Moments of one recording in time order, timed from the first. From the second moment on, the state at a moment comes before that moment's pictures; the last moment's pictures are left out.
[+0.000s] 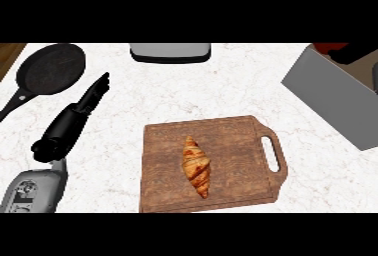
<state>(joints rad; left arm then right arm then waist) -0.23 0.22 0.03 -1.54 -0.16 -0.24 -0.06 -0.91 -0.44 -0.30 -1.04 1.06 0.23 0.27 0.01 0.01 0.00</state>
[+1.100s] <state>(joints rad) -0.21 0.21 0.03 -1.56 -0.16 -0.25 -0.07 -0.95 -0.65 -0.46 -0.58 0.85 0.40 -0.20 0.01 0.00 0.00</state>
